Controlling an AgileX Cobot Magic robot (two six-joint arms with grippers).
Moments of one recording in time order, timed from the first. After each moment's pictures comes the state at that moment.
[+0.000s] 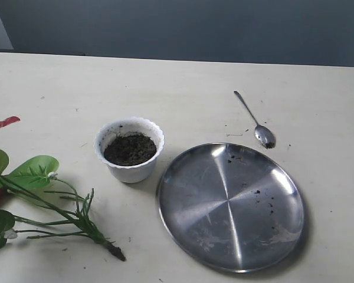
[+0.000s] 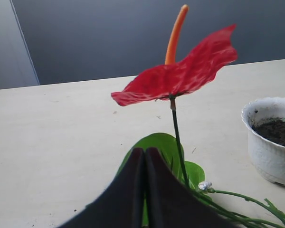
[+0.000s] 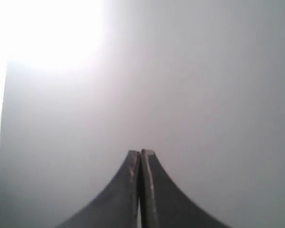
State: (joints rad) left arm -0.12 0.00 0.00 0.08 0.25 -0.04; right arm -0.24 1.05 -0.84 -0.81 -0.77 0.81
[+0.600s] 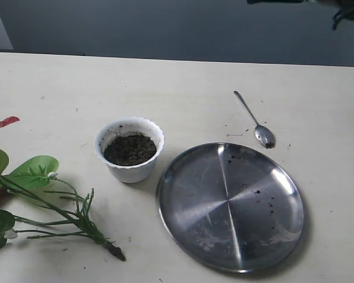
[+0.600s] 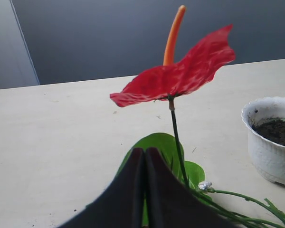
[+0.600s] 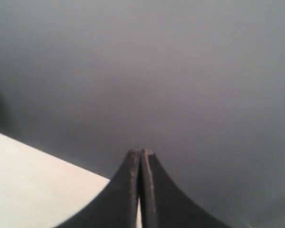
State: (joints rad) left arm -0.12 0.00 0.00 0.08 0.25 -0.04; right arm 0.24 1.82 -1.41 -1.75 0.10 1.46
